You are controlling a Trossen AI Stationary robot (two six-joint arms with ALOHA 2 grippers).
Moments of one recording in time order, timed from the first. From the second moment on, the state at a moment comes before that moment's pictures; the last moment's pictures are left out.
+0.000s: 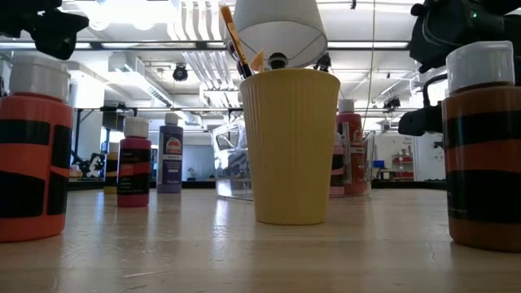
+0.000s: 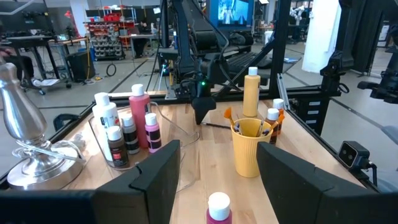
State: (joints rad) left arm -0.93 0.15 0.34 -0.35 -0.88 -0.08; right arm 0.34 1.46 0.66 -0.69 0.15 1.86
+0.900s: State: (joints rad) left arm -0.93 0.15 0.34 -0.35 -0.88 -0.08; right arm 0.34 1.46 0.64 -0.69 0.16 1.83
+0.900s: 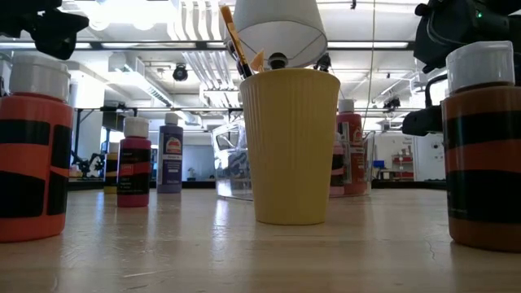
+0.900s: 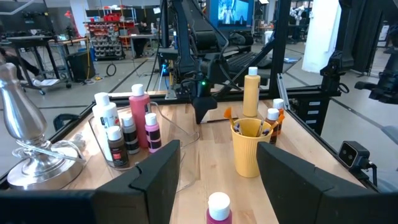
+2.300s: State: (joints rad) left arm -0.93 0.15 0.34 -0.35 -0.88 -0.08; right arm 0.48 1.46 0.95 -0.86 0.55 1.58
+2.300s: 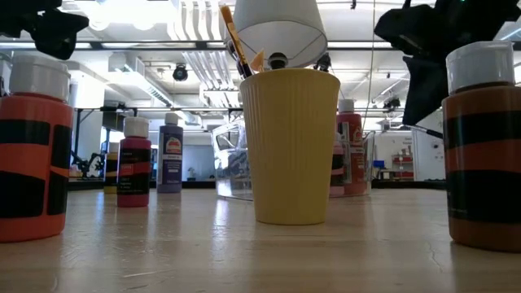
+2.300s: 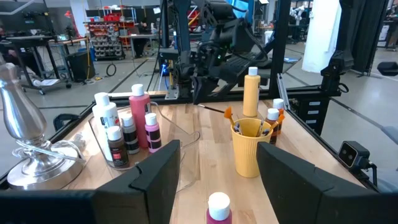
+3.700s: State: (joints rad) left arm -0.93 0.15 0.34 -0.35 -0.88 -0.08; right arm 0.62 1.54 1.01 0.57 0.70 -0.19
